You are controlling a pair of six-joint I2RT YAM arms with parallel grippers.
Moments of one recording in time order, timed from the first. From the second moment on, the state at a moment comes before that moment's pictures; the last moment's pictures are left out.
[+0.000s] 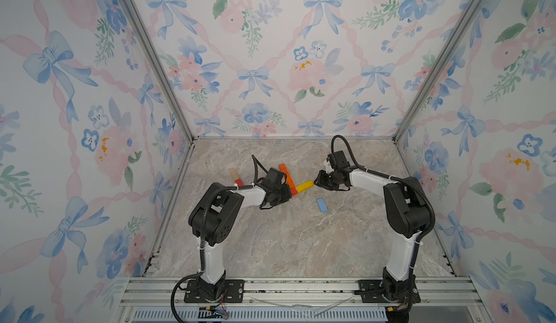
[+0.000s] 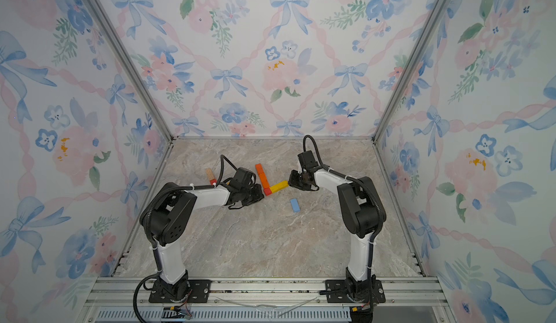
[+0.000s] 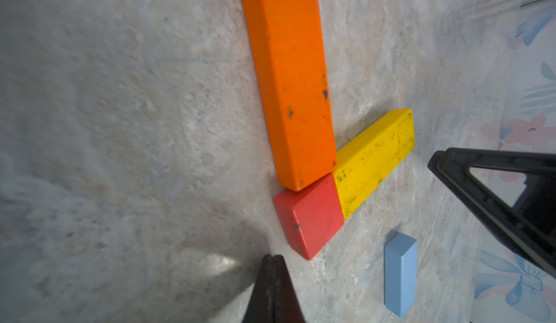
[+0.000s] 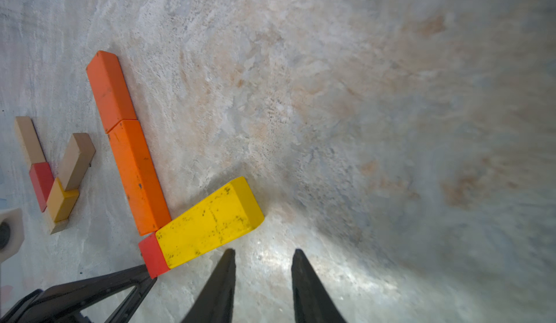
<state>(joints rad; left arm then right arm) -0.54 1.91 1.05 -0.06 0.22 -0.81 0.37 1.96 1.30 -0.35 -0.25 0.58</state>
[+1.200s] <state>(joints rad) -0.54 1.94 1.08 -0.03 0.22 -0.83 0.35 1.88 1.21 -0.33 -0.23 0.59</state>
